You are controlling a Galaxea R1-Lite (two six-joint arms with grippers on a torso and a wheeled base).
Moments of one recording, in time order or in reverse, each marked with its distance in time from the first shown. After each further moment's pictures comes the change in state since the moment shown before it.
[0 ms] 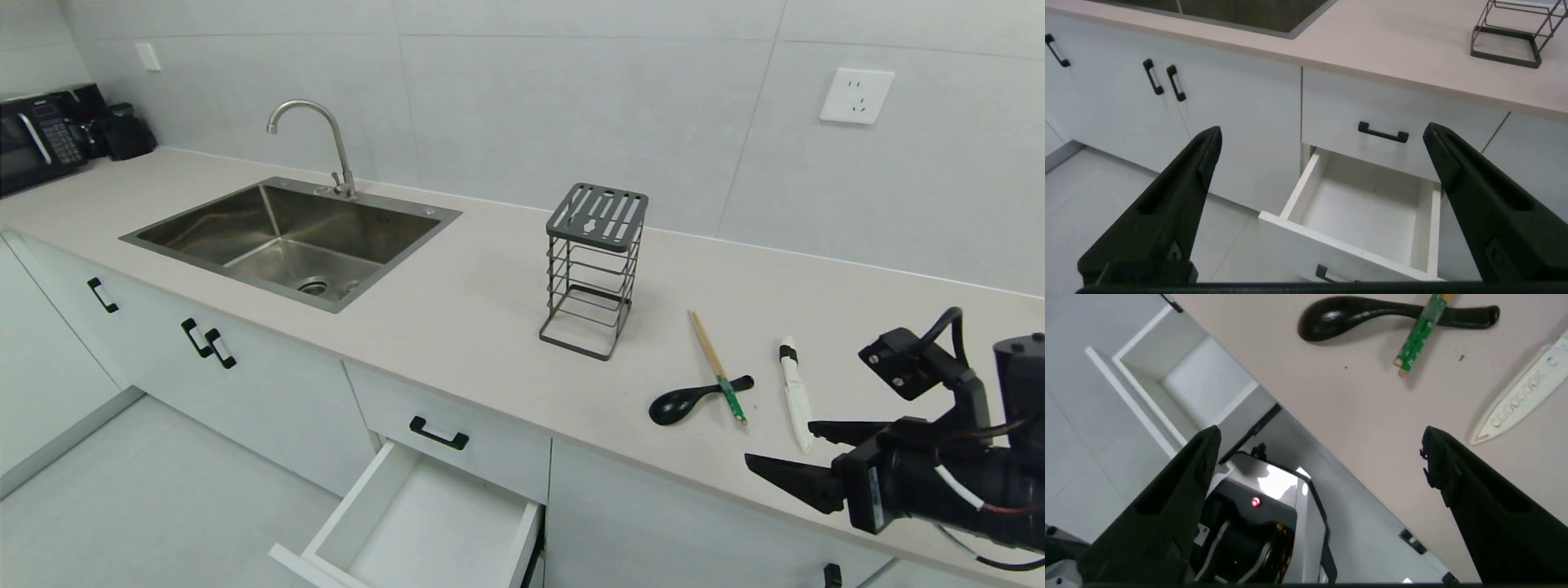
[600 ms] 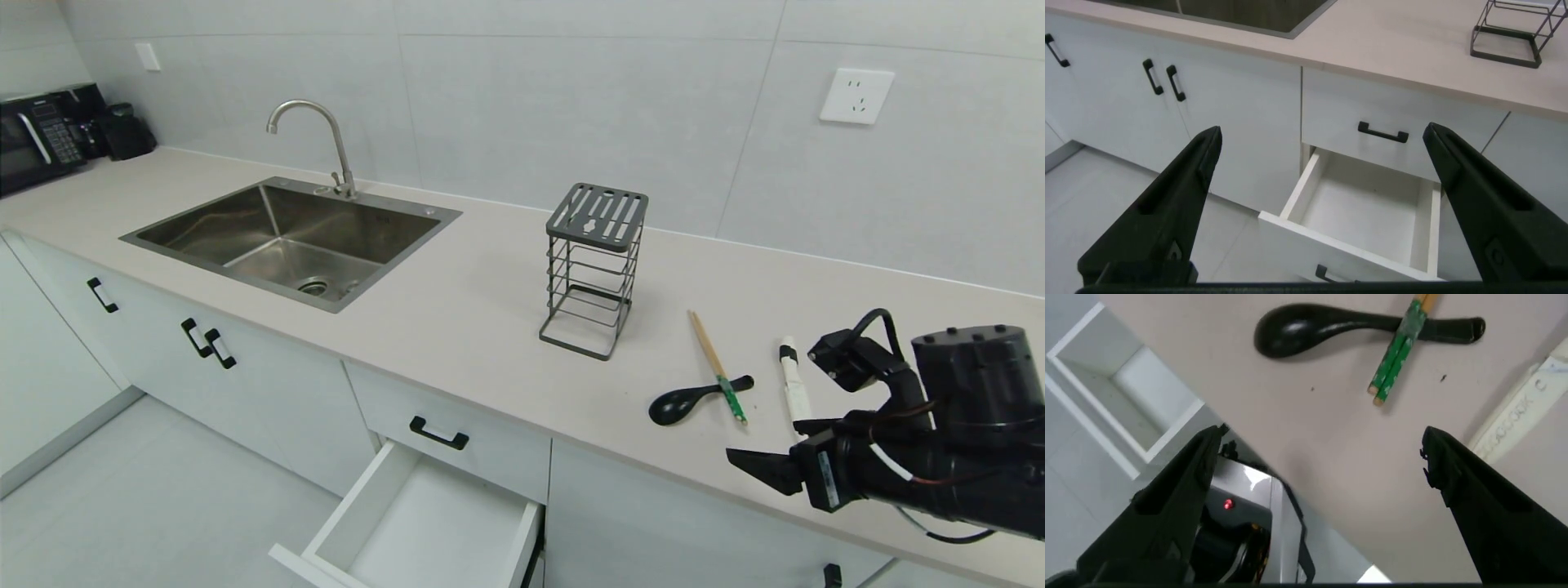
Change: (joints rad) left arm 0.000 0.000 0.000 0.000 0.000 0.000; right arm -0.005 0.163 -0.061 -0.015 -0.082 -0.028
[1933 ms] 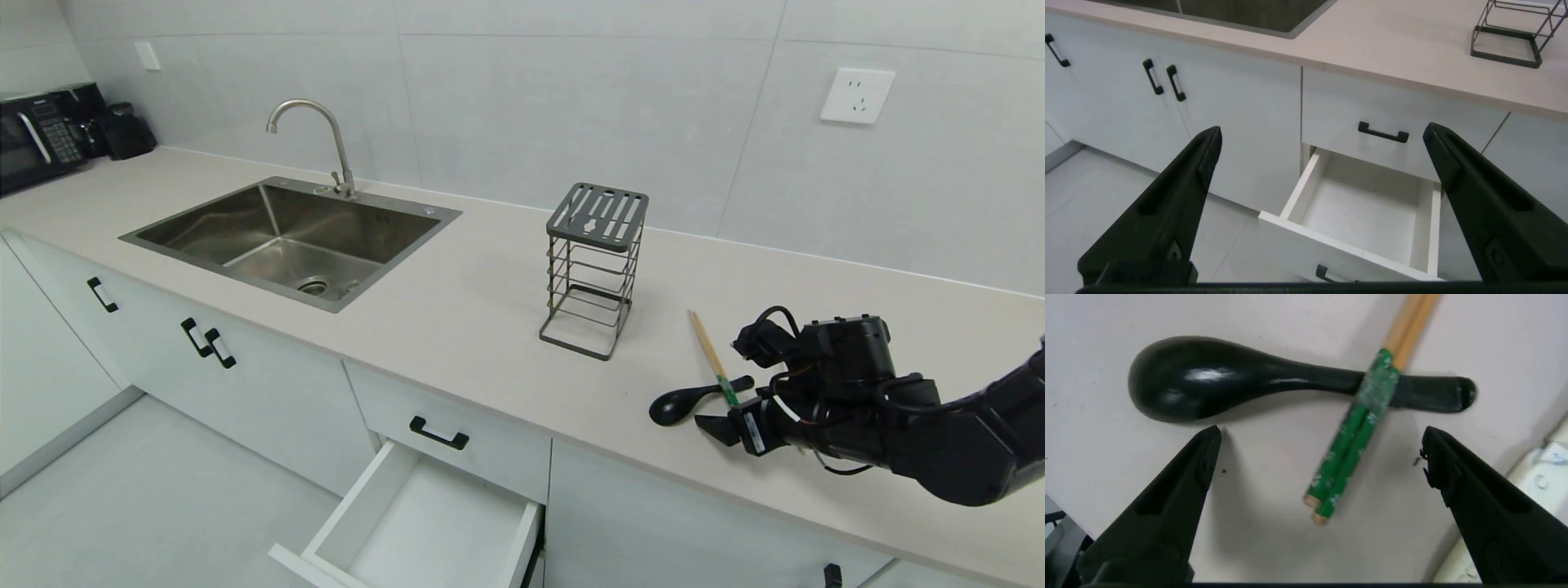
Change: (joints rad) left arm 0.000 0.000 0.000 0.000 0.000 0.000; right arm -0.089 0.407 -0.148 -0.240 -0.072 -0.183
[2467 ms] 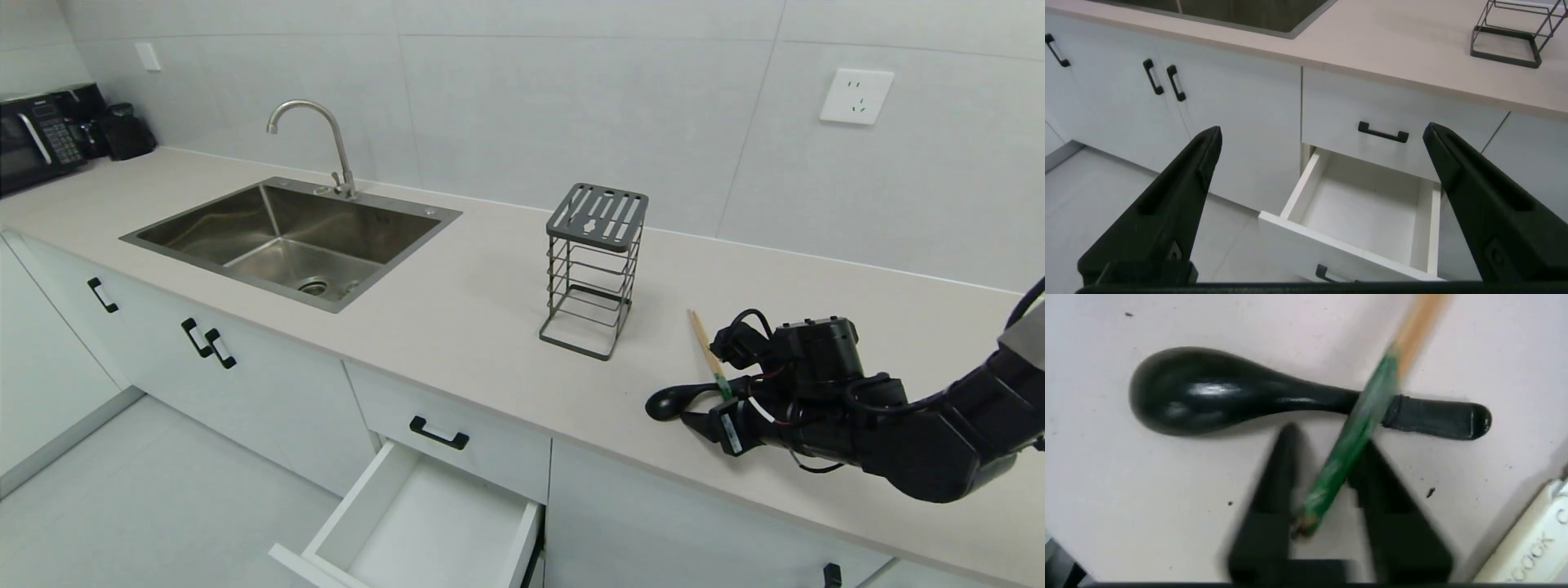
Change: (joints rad) left arm 0.000 0.000 0.000 0.000 0.000 0.000; right arm 0.034 0.059 -0.043 -0.003 0.000 0.006
